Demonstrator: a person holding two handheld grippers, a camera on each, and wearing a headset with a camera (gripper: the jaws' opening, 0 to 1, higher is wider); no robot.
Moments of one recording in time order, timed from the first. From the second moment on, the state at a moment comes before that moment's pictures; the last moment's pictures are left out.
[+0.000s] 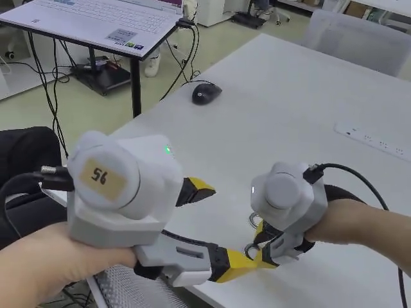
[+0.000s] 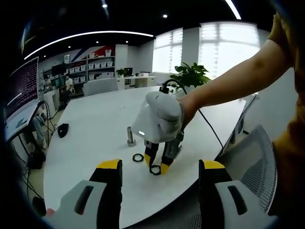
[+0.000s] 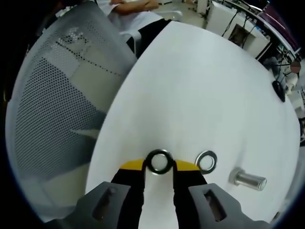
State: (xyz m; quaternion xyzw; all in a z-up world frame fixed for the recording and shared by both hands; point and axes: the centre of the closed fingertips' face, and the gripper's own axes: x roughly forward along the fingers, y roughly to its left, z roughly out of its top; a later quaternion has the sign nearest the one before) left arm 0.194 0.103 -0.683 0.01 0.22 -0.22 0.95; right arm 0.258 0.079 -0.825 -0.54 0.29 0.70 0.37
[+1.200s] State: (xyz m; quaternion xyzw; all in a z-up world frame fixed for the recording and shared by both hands) left arm 0.205 0.096 -0.688 0.02 0.23 -0.23 0.94; right arm 0.366 0.094 -0.742 -0.55 0.26 0.65 0.45
